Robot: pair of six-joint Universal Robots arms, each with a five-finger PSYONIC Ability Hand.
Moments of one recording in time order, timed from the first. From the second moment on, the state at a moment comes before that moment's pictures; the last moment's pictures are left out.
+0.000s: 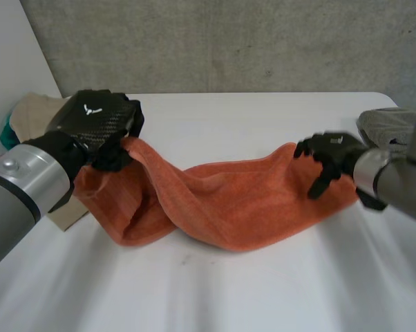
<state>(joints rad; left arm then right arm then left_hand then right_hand) 4.33 -1.56 -1.62 3.10 -1.35 3.42 1.80 -1.09 1.33 0.23 1.29 2.84 1.17 1.20 1.19 1.20 0.97 0.47 0.47 0.47 0.46 0.26</state>
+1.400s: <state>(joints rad) 4.29 -1.76 -1.63 3.11 -1.40 3.37 1.87 -0.67 0.90 -0.12 1.25 2.18 1.17 1.20 1.19 1.20 0.99 0.40 0.41 0.42 0.42 0.23</state>
